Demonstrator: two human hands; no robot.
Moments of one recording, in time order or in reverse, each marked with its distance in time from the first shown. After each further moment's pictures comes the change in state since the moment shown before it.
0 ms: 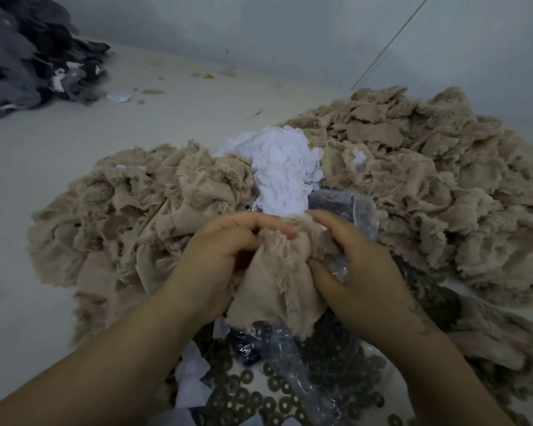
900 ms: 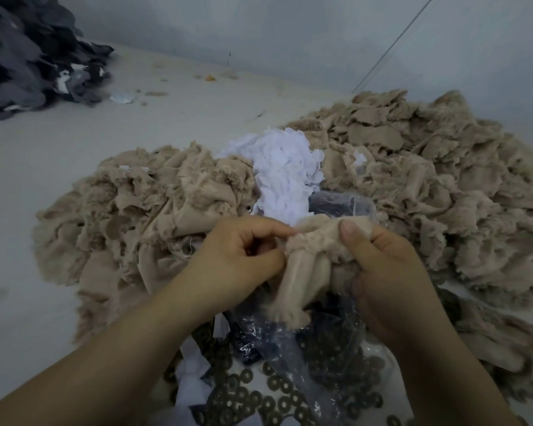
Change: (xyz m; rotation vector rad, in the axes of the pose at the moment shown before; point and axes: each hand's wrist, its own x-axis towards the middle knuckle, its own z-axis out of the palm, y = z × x) left_hand -0.006 0.009 0.009 0.518 -0.018 0.161; right_hand 0.001 -0.006 -0.005 0.912 0.147 0.433
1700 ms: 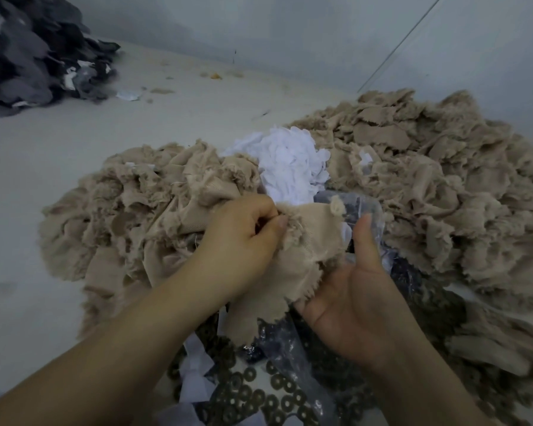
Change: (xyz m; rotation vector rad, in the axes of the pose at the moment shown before) left_hand 0.011 0.010 0.000 0.374 0.185 0.076; right_hand -0.012 0.000 0.032 0.693 -0.274 0.418
